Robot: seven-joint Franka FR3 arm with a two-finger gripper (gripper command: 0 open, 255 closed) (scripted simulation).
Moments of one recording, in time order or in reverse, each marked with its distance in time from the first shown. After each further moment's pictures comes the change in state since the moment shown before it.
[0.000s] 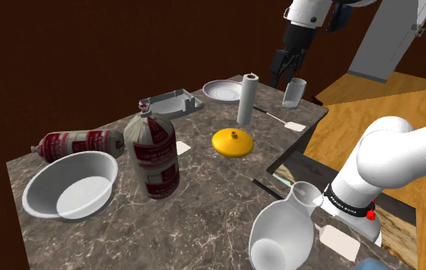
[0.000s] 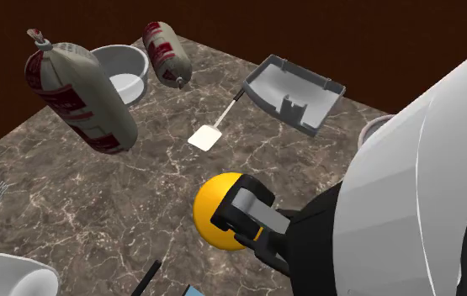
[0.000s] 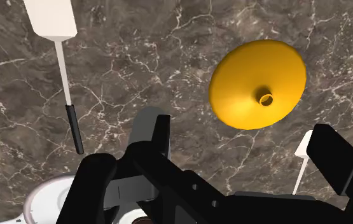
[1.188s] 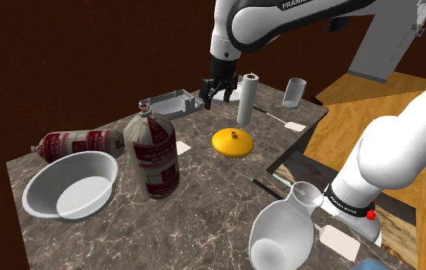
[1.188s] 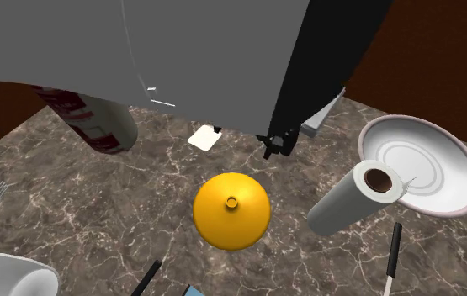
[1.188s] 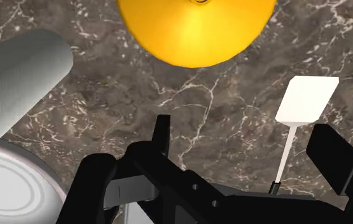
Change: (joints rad) arm 0.049 0.549 0.214 0.194 0.013 0.365 0.221
